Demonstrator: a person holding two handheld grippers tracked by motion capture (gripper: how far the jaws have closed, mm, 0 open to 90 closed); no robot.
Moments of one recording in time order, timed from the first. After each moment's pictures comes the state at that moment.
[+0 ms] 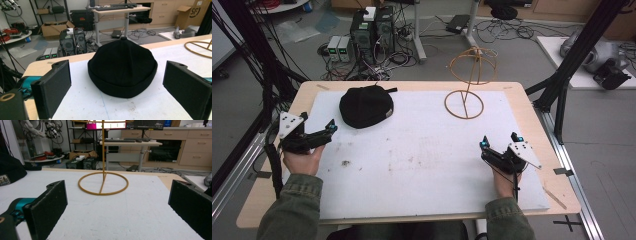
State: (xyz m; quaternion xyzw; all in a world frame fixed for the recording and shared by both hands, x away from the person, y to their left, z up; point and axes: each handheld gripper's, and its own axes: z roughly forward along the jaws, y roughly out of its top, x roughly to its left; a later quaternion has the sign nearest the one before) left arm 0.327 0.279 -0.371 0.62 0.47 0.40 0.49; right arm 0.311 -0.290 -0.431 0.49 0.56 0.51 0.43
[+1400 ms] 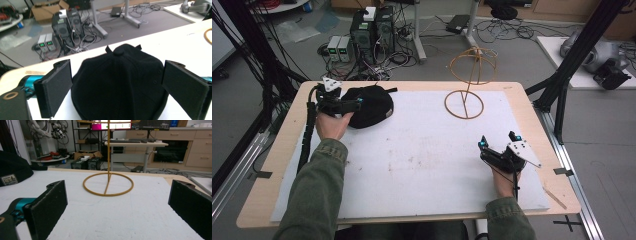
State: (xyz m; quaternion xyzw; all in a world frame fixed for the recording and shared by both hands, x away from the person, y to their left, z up) left arm 0.447 0.224 -0.360 0.68 0.49 0.36 0.42; right arm 0.314 -0.289 -0.431 0.47 0.57 0.52 0.42
